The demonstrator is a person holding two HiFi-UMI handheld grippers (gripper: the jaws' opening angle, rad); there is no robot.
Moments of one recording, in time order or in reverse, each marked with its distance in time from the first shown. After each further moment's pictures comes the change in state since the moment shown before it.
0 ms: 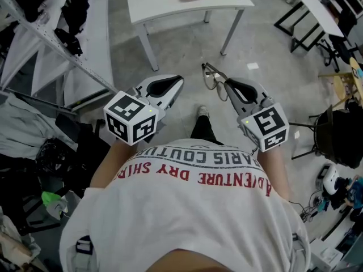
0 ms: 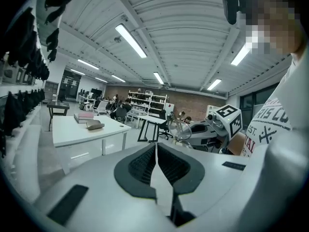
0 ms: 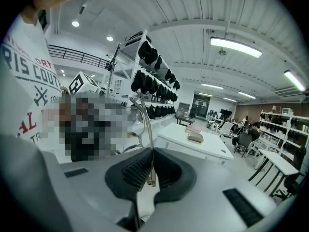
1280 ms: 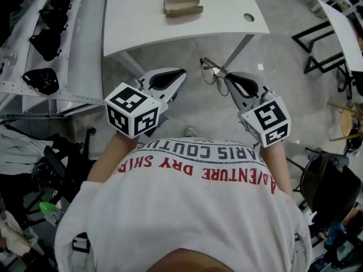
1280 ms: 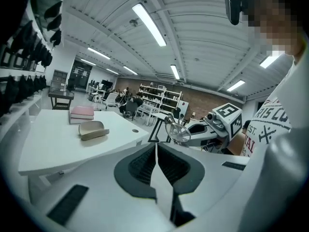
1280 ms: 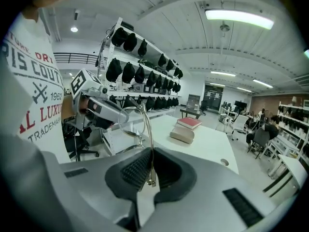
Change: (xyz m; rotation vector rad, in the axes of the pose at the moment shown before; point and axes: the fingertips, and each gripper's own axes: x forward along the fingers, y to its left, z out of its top) left arm 0.282 0.200 0.089 -0.125 0.063 0.091; right arm 0.203 -0.301 -0.018 -0.003 0.072 0.179
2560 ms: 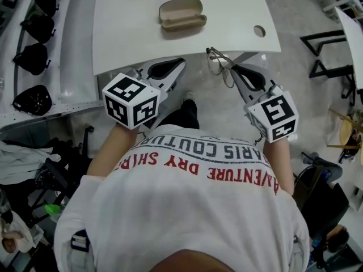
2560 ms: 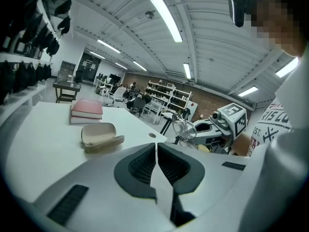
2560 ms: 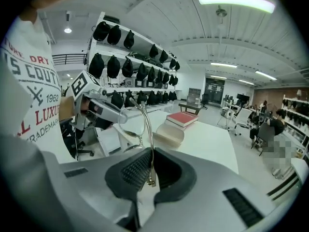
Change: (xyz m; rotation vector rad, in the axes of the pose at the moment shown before) left arm 0.099 0.127 0.045 -0.099 0.033 0.047; right arm 0.099 -0.129 0.011 0.029 0.063 0.037
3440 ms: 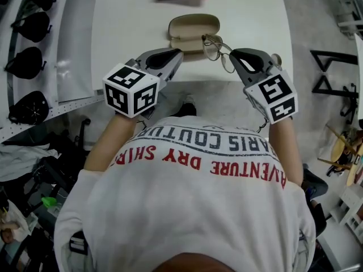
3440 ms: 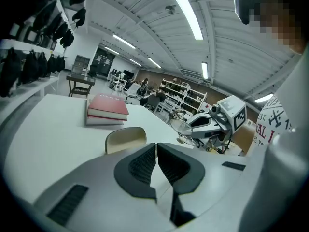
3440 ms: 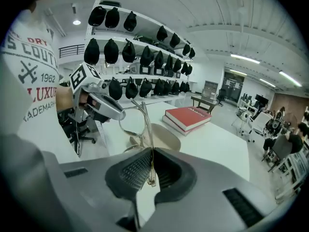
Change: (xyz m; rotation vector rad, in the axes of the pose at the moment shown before) left arm 0.056 0.136 0.028 -0.114 0.031 0.116; right arm 0.142 -0.089 0.038 -0.121 0.117 0.143
